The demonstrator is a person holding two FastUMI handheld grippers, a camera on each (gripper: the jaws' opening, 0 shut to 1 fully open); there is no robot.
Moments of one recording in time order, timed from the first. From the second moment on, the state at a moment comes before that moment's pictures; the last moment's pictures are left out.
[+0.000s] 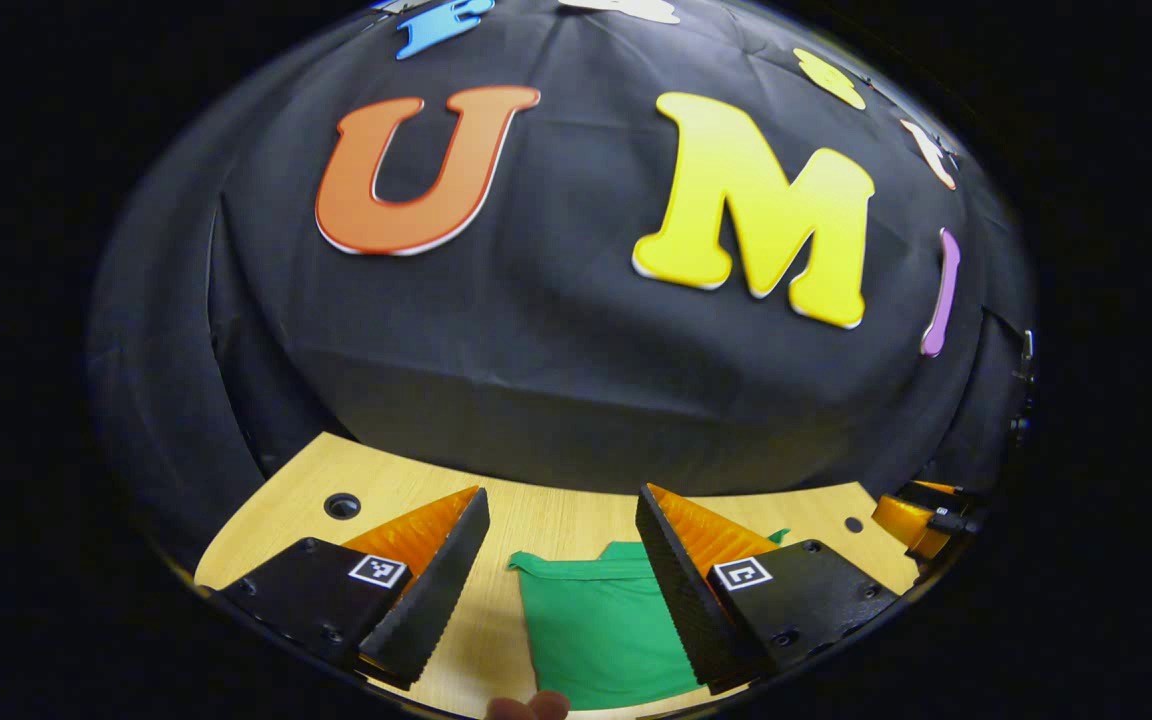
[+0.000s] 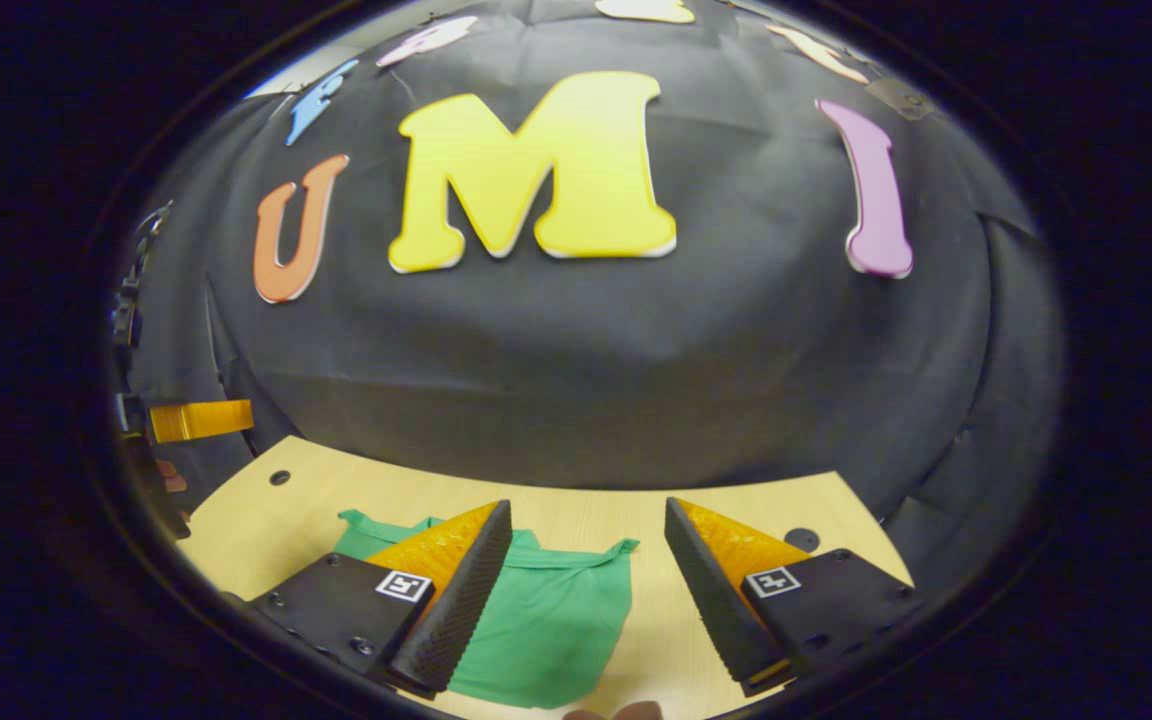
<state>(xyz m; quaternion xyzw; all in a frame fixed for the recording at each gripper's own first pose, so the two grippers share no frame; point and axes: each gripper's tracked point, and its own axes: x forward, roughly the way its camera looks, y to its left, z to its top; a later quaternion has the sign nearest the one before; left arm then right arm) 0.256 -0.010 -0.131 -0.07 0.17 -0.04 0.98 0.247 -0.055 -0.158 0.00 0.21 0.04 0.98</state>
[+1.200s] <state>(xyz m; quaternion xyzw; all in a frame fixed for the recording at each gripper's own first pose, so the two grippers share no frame) -0.003 -0.035 0.040 -0.03 0.01 -0.02 1.00 0.014 -0.014 0.016 0.00 0.08 0.03 1.00</state>
